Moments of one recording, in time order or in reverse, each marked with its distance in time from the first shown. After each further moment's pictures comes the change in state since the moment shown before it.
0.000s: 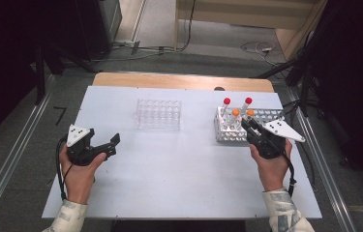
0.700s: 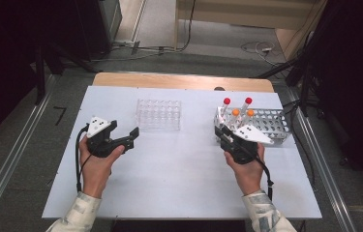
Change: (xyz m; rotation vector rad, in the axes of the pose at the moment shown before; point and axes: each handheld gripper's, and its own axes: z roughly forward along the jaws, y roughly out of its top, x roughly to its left) left arm -0.045 0.020 0.025 0.007 -0.145 0.050; right arm 0.062 -0.010 0.027 0.044 0.138 -0.029
